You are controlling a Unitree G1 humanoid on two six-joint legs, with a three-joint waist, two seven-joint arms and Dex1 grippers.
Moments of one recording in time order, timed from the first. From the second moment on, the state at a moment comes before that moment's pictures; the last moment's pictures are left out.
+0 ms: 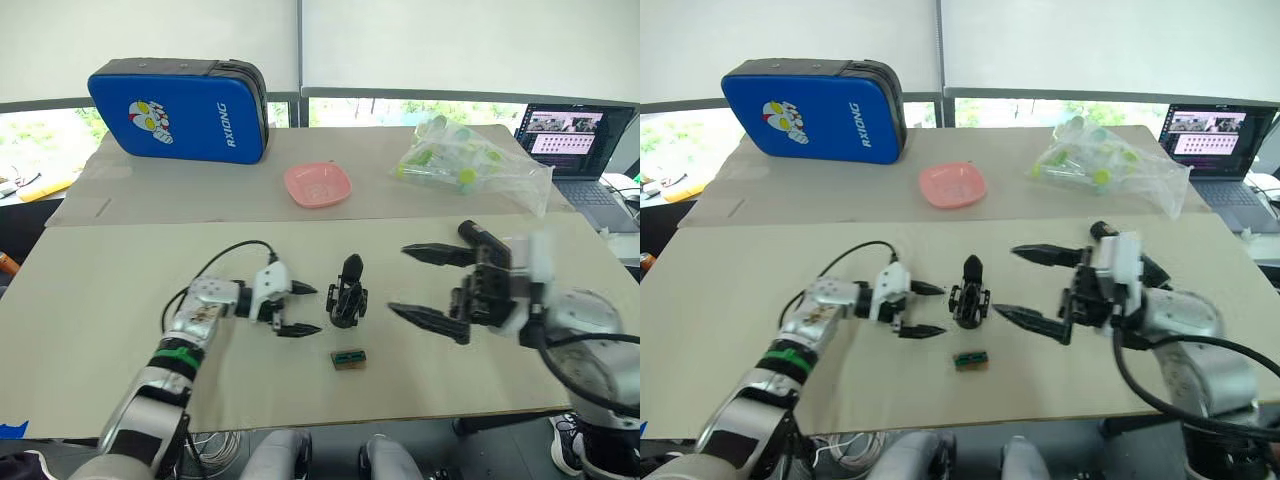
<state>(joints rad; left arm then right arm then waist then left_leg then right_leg) -0.53 0.49 -0.17 0.48 -0.19 -0.02 -1.37 -0.07 -0.67 -0.32 -0.52 0.72 0.37 0.99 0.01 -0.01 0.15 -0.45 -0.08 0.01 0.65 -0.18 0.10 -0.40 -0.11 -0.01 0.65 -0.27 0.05</state>
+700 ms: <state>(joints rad) -0.50 0.65 0.14 0.05 -0.61 0.42 -1.30 0.64 -0.49 -0.93 -0.31 0.65 0.14 0.94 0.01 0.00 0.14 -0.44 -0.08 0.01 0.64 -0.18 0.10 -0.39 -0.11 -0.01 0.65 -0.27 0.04</state>
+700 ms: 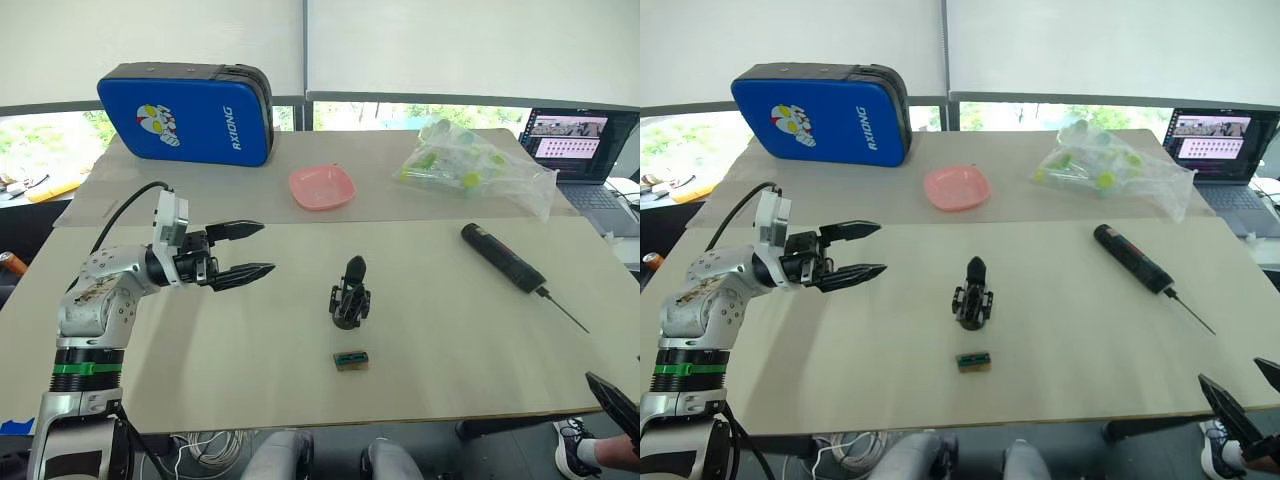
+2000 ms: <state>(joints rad) -0.58 0.59 0.05 0.08 -0.59 0.46 -1.29 -0.58 -0.86 -0.18 0.95 0.16 0.01 0.87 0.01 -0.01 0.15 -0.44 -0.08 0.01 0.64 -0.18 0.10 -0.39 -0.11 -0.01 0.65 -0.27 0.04</state>
